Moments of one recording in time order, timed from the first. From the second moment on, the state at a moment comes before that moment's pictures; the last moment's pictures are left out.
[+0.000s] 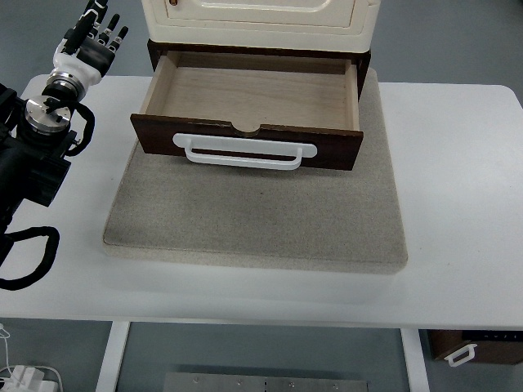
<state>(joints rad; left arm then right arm) -1.02 0.19 -1.17 -0.30 -0.08 -0.20 -0.06 0.01 0.00 -0.01 0.11 -0.04 0.18 -0.03</state>
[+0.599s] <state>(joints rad) -1.03 0.22 -1.17 -0.30 -0.09 -0.22 -0.05 0.01 0.00 -0.01 0.11 -0.04 0.18 -0.03</state>
